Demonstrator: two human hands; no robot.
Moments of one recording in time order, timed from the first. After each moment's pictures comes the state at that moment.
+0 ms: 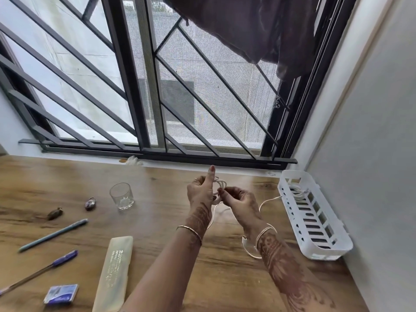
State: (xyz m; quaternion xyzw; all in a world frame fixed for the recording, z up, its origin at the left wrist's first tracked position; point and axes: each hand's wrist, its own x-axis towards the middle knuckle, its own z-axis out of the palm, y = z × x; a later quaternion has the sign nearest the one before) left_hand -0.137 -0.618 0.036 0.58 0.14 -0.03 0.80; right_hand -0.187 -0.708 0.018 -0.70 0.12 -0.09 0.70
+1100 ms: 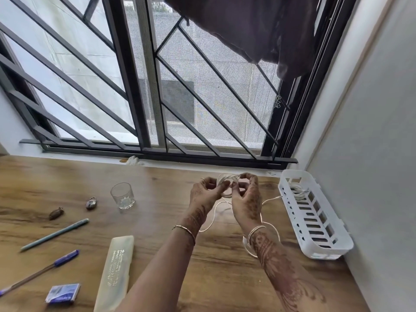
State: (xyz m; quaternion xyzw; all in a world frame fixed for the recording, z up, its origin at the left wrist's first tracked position) left_hand -0.127 -0.606 0.010 0.69 -0.02 -0.08 0.71; right_hand -0.174 -0.704 0.013 -0.78 0.19 -0.32 0.50
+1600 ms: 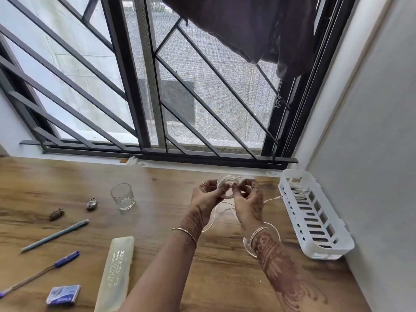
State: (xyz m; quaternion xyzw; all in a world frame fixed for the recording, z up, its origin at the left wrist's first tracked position) left_hand -0.129 -0.609 0.005 0.55 -0.01 -0.17 0.82; right_hand -0.172 -0.708 0.007 -0.70 0.21 -0.29 0.62
